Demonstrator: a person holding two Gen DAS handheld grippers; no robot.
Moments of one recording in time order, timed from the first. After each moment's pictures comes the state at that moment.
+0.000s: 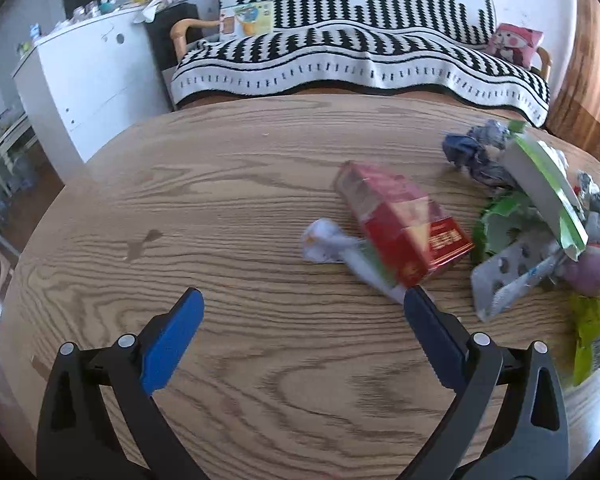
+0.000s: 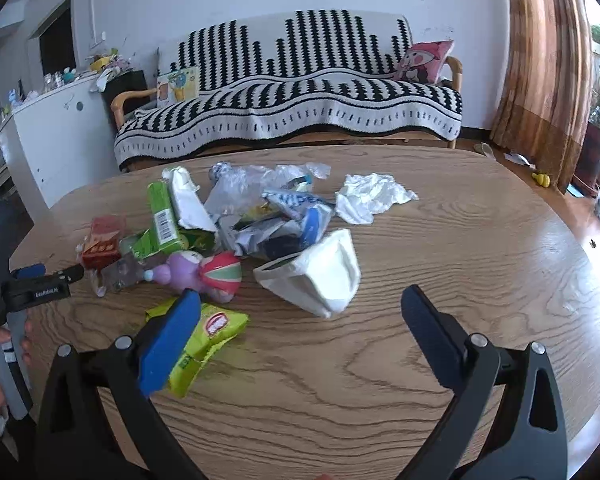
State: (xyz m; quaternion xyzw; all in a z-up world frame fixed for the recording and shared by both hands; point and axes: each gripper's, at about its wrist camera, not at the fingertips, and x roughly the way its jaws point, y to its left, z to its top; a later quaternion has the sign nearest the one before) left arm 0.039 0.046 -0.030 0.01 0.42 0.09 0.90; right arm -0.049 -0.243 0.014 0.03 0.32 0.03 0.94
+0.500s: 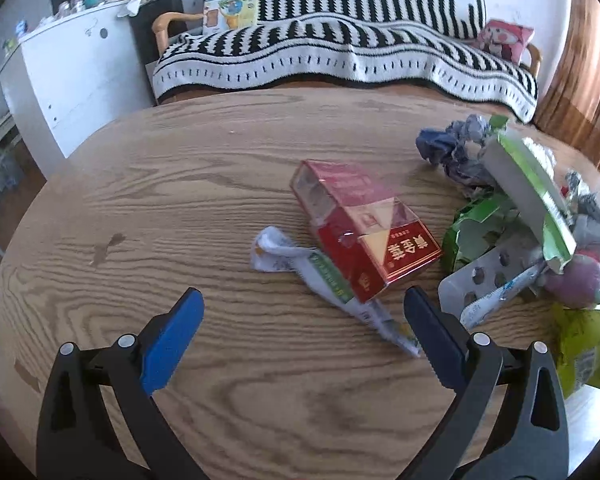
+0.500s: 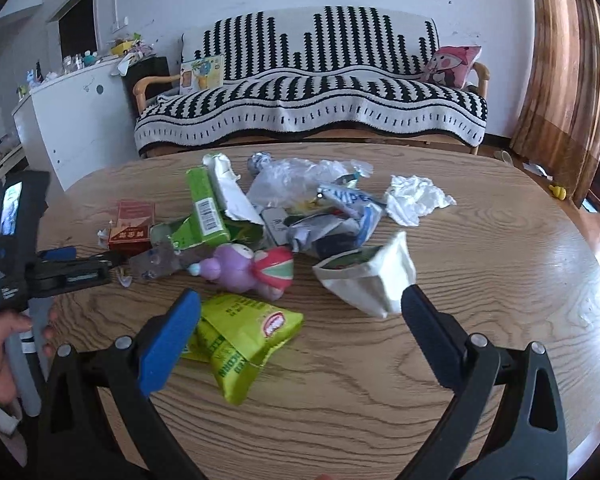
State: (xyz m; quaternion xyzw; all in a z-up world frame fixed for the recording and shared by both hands) left arm 0.059 0.021 -0.038 0.01 0.44 0.06 0.90; right arm -0.043 -0.207 0.014 0.01 0.34 0.06 0.94
